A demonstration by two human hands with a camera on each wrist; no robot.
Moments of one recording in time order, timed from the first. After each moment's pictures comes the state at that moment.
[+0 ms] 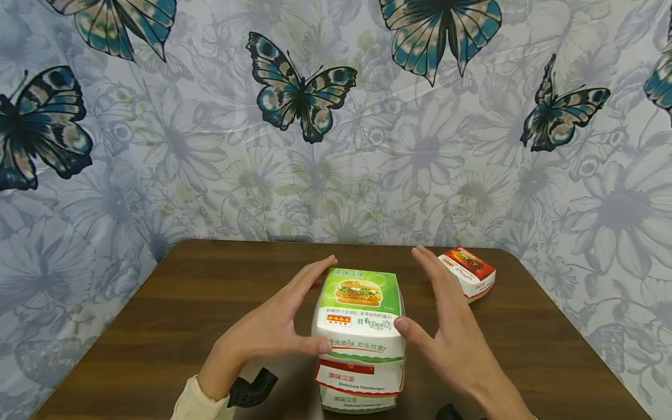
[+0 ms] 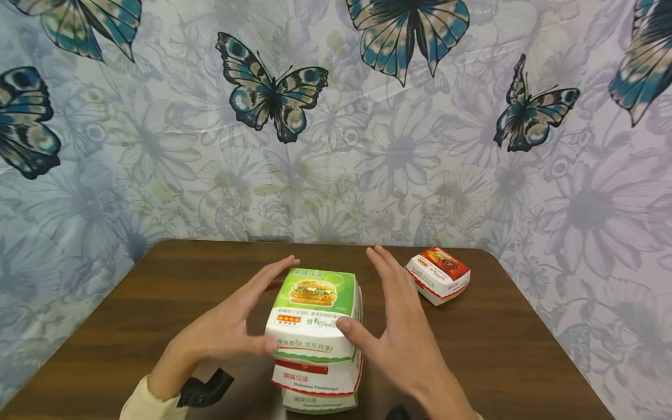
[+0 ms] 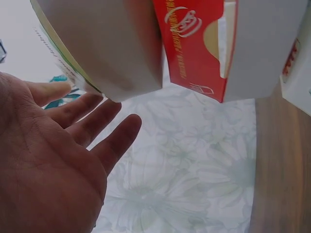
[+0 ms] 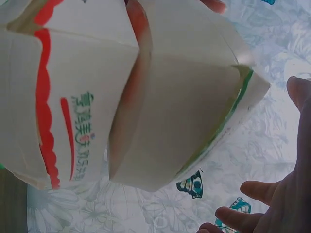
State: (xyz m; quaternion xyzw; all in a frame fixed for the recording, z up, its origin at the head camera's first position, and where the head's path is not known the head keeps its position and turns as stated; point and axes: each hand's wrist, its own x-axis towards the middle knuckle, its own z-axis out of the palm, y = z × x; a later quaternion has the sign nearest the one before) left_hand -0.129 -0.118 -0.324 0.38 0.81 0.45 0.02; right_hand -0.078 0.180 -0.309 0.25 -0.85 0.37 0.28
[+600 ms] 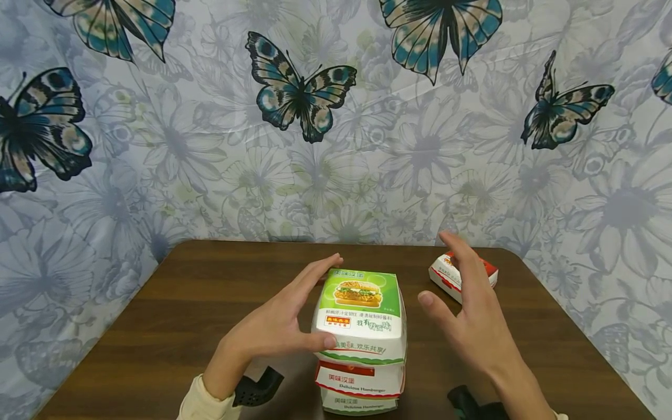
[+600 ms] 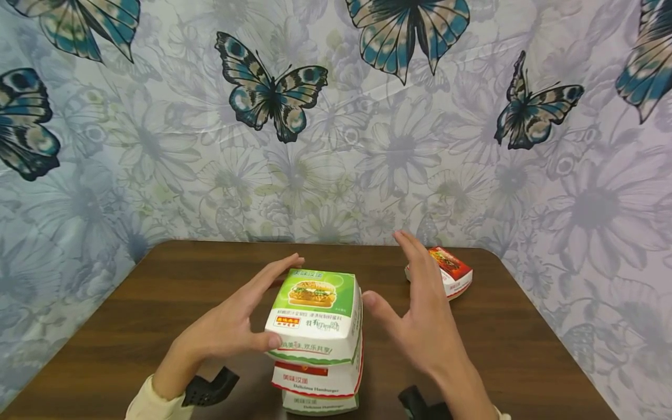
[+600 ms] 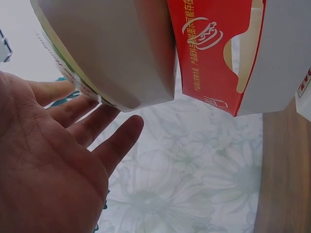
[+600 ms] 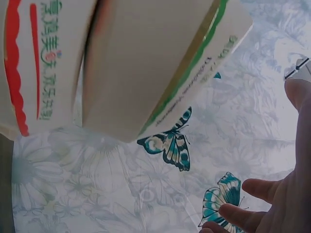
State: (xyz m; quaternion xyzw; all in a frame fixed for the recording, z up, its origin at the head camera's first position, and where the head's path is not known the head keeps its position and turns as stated) left_hand -0.132 -0.111 -0.319 0.39 0.80 0.46 0.01; right_hand -0.088 0.200 -0.297 0.21 -0.84 0.40 0.30
